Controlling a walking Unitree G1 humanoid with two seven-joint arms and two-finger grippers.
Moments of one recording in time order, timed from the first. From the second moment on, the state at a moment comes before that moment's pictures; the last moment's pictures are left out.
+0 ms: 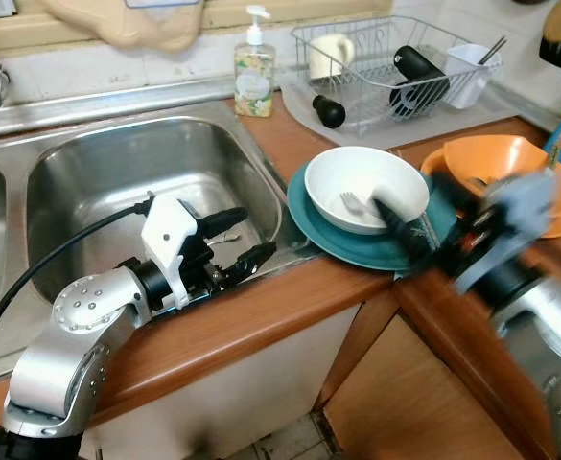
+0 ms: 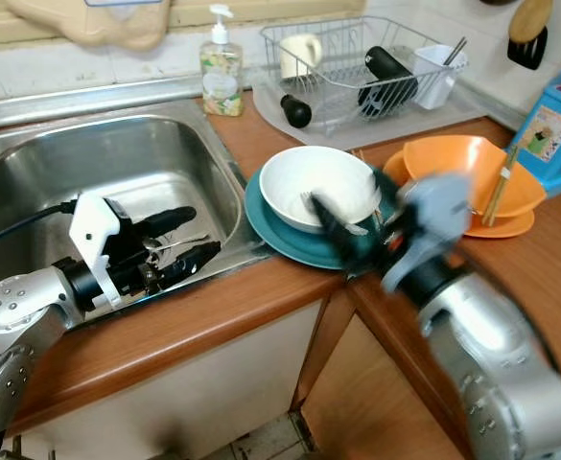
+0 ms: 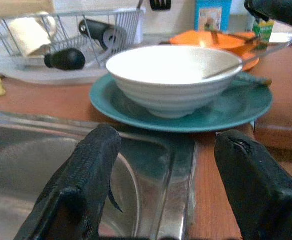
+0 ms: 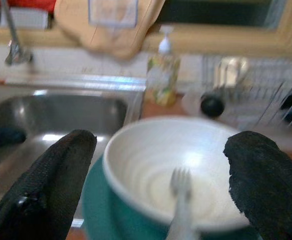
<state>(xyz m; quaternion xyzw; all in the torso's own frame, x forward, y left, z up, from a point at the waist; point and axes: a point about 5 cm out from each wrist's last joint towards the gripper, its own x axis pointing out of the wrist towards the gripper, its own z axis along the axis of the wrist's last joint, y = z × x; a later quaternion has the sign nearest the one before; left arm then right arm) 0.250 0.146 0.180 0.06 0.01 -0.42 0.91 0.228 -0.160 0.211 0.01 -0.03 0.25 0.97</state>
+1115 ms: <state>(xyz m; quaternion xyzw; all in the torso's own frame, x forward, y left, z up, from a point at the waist) 0.252 0.120 0.175 0.05 0.01 -0.45 0.89 0.241 -0.163 0.185 0.02 0.03 0.20 0.98</state>
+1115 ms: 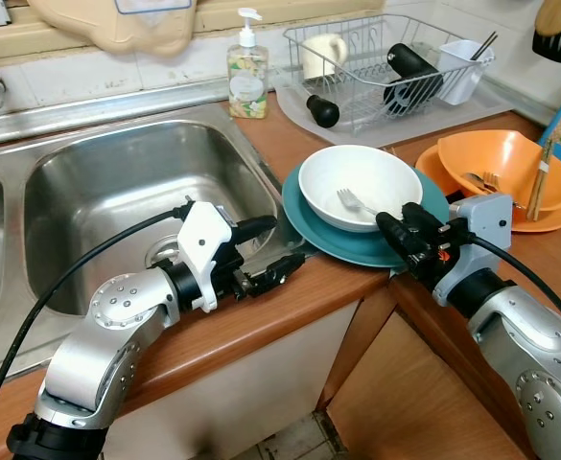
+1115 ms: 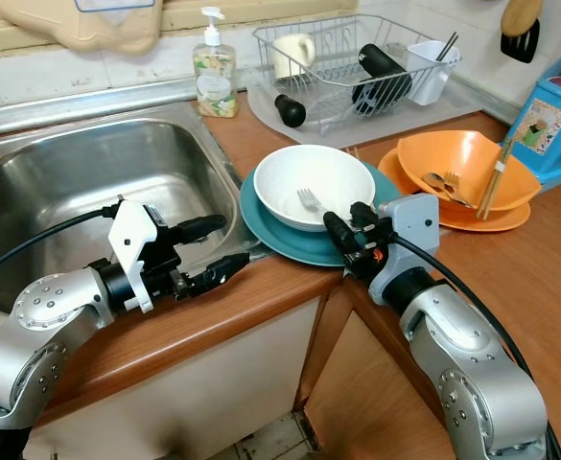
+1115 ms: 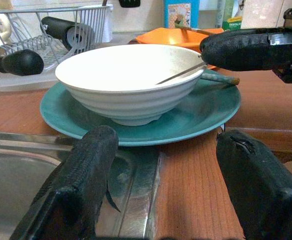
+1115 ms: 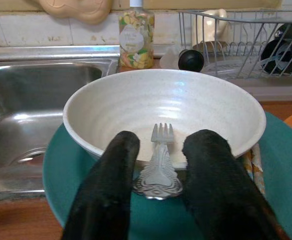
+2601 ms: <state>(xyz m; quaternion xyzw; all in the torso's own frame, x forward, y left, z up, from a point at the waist) 0.279 0.105 0.204 0.17 -0.10 -0.43 0.88 0.250 -0.153 0.228 0.06 -0.04 0.25 0.97</state>
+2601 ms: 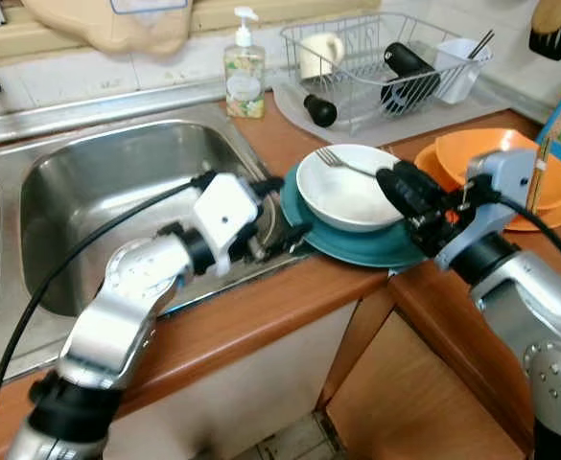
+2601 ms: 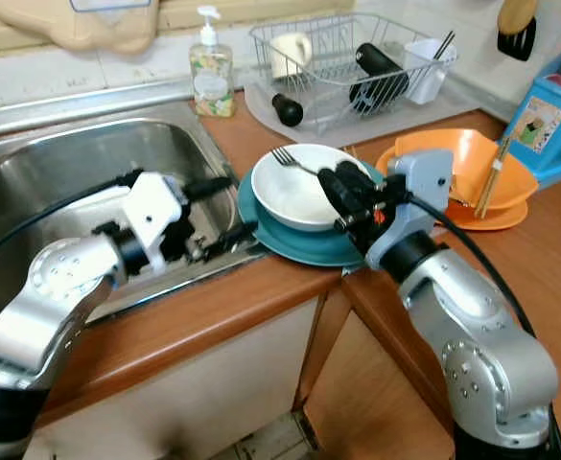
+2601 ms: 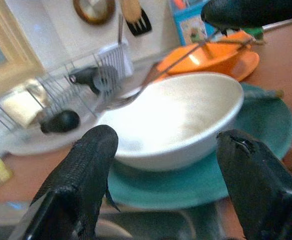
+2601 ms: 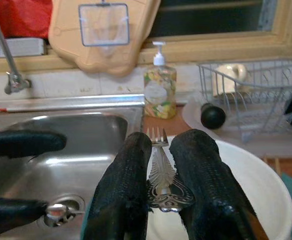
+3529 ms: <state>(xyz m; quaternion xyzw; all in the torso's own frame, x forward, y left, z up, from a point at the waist) 0.309 0.086 0.216 0.33 -0.18 -0.40 0.84 0.254 -0.122 0.235 0.06 -0.04 0.35 0.93</state>
